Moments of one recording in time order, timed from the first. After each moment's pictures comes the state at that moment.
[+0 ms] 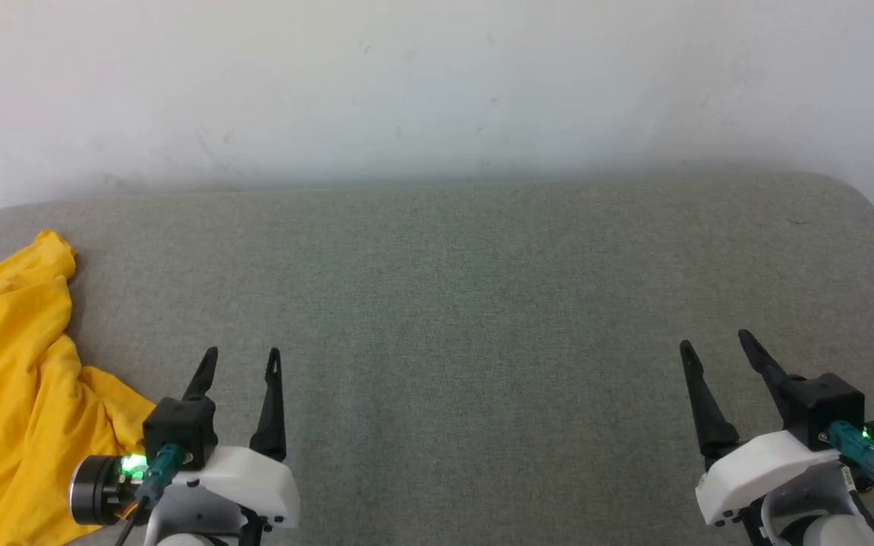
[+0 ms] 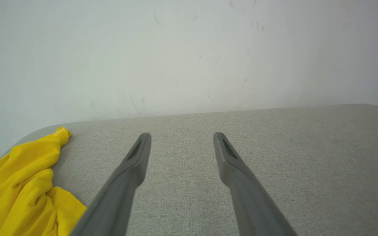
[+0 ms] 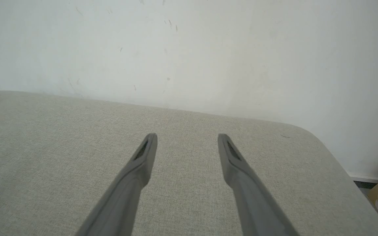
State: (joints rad) left arm 0.01 0.06 0.00 -0.01 -0.01 -0.01 -0.02; right arm 0.02 -0.05 -0.01 0.01 0.02 0.13 -0.01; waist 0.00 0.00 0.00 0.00
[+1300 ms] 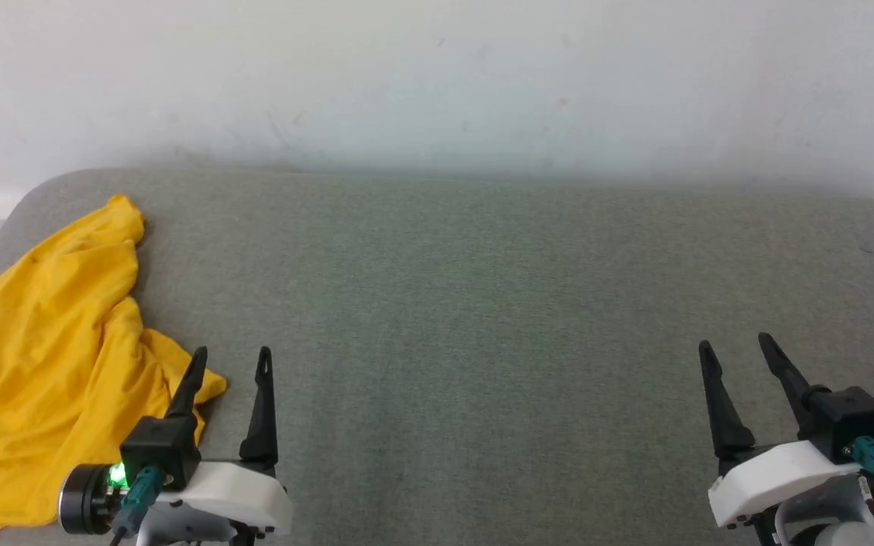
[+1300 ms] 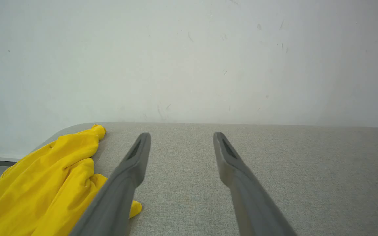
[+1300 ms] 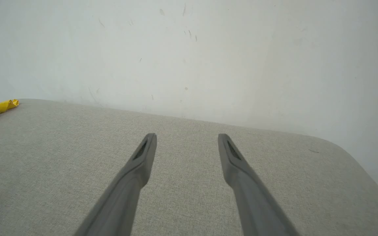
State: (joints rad) left arm 0.05 0.06 0.01 -0.04 -0.04 -0.03 -0.09; right arm 0.03 -0.05 -0.05 0.03 0.04 0.13 -0.09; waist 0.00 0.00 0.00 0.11
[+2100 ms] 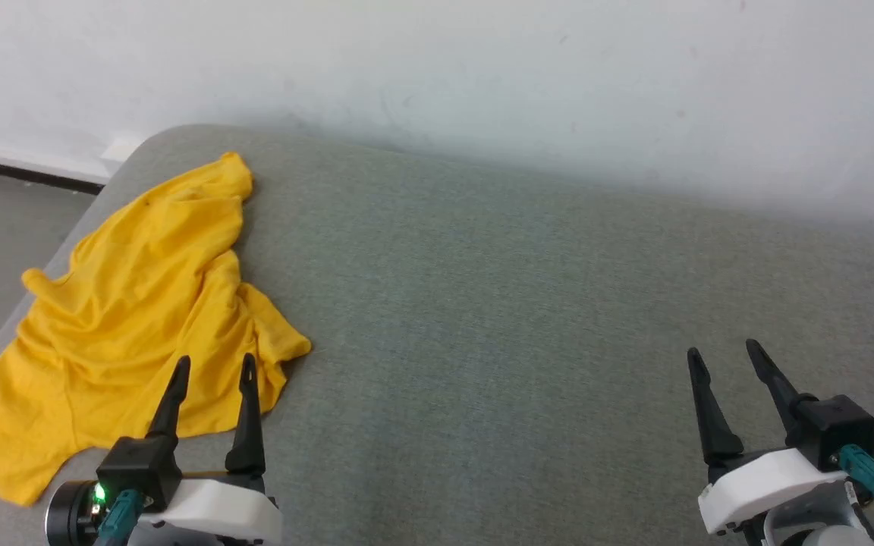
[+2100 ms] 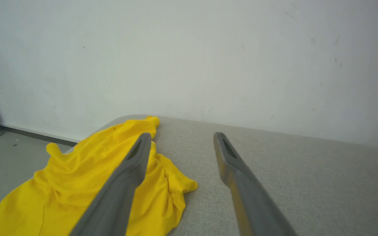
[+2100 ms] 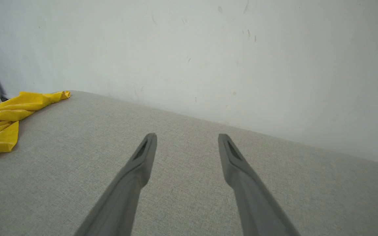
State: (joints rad) left arm 0.08 0.06 0.03 -0.07 -0.07 -0.02 -0.14; right arm 0.03 -0.05 -0.03 0.08 0.04 0.13 -0.15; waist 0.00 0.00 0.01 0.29
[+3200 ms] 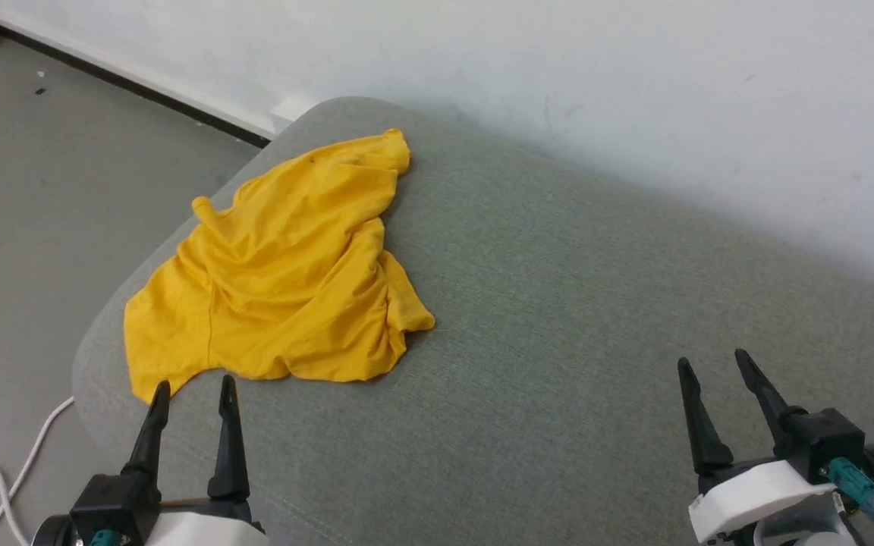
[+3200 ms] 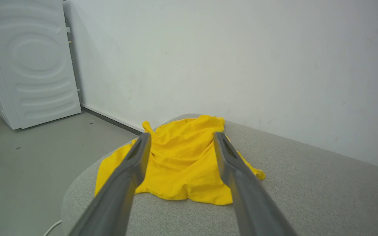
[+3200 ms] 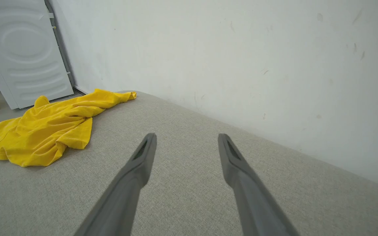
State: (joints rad) left arm 0.15 0.06 0.06 -0.09 -0.12 -0.02 -0.21; right arm 0.02 -0.05 -0.01 0.14 0.05 0.13 -0.21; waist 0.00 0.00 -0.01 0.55
